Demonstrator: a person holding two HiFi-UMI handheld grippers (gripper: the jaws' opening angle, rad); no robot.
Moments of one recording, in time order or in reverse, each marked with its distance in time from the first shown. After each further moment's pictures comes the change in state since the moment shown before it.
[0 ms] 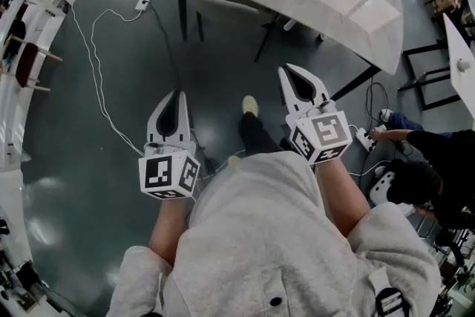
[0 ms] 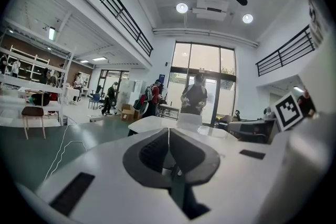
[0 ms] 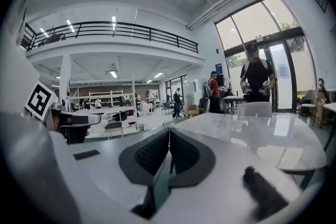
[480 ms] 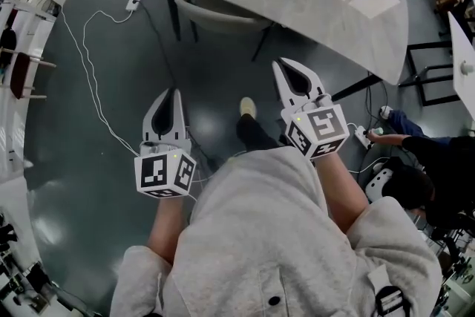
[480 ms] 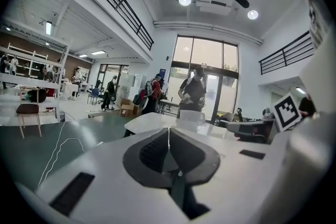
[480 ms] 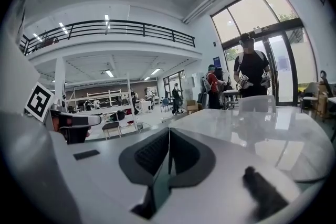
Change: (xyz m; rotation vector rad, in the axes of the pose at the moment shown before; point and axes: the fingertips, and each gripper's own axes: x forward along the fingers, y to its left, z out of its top) left arm 0.116 0.015 0.013 -0.012 0.056 -0.002; right arm 0.093 -0.071 0.012 0.051 0.040 0.007
